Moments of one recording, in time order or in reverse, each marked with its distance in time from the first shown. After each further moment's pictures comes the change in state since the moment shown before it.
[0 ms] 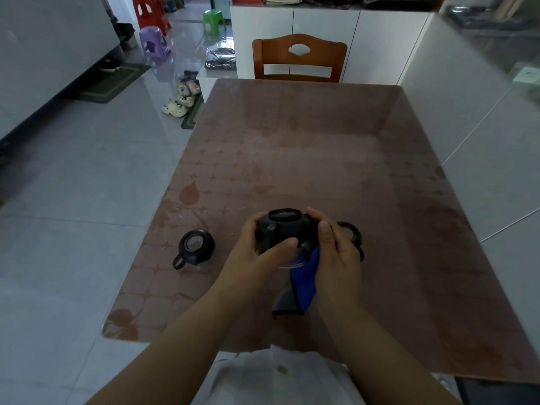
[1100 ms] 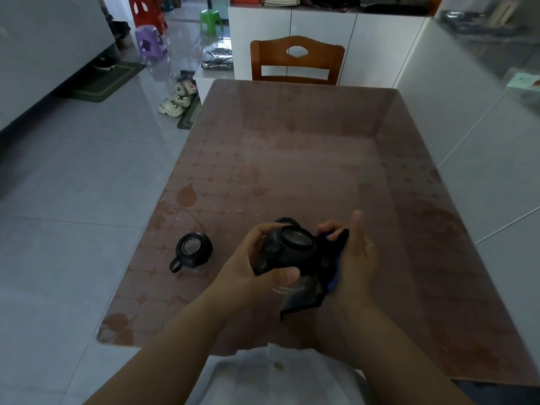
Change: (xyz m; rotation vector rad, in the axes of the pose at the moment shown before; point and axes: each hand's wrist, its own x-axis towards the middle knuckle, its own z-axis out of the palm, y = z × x) left_hand 0.003 -0.015 -0.018 -0.150 -0.271 0.024; right_hand 0.021 -0.005 -0.007 0.222 0.179 0.019
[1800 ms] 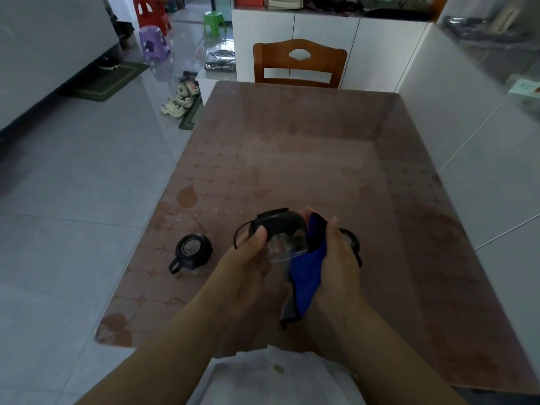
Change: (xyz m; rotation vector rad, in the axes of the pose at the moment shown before) left_hand 0.013 -0.003 0.006 -0.480 0.134 -0.076; right_hand -0.001 0.013 0.004 -0.033 -0.197 0.282
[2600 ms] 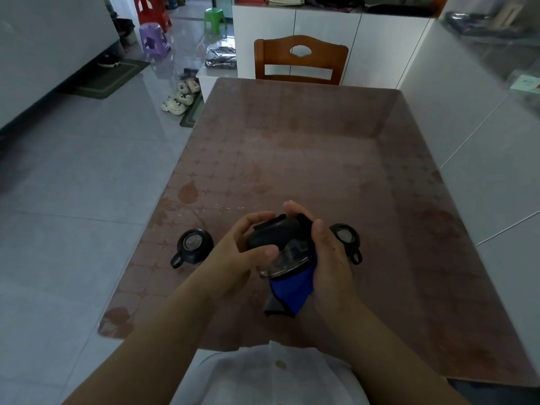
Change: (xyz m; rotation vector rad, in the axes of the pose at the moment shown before) left_hand 0.004 0.013 -0.024 0.319 -0.088 -0.001; right_hand -0.018 -0.003 0.001 -0.174 -0.306 -0.219
